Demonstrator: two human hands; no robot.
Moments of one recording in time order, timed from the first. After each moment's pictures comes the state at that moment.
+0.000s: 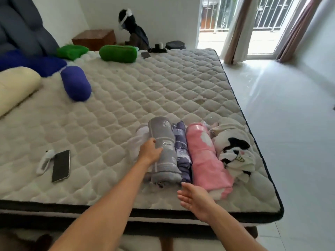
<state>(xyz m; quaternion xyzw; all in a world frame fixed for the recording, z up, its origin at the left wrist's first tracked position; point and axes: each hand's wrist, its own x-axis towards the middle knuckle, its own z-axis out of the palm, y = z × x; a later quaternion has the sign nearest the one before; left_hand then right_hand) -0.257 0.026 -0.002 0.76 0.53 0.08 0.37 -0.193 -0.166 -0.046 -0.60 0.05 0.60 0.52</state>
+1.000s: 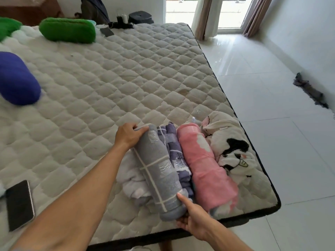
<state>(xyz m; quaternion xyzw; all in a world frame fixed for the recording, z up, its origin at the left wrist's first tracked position) -0.195 0.196 -0.020 0.82 0.45 0.09 0.33 -0.193 -0.092 -0.083 -0.59 0.24 0.60 0.49</state>
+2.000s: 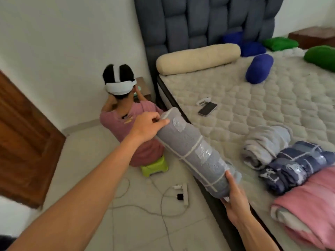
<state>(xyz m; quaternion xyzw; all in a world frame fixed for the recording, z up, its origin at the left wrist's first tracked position) -0.516 -0.279 0.149 0.52 0.78 0.32 0.12 -0.249 -0.271 -0.012 -0.52 -0.27 0.72 0.38</state>
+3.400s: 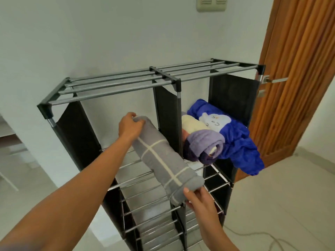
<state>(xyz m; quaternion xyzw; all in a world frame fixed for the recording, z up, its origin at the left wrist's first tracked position) -0.829 -1.130 0.216 -0.32 0.82 0.38 -0.28 -0.763 -0.885 0.082 0.08 -0.57 0.79 -0.21</state>
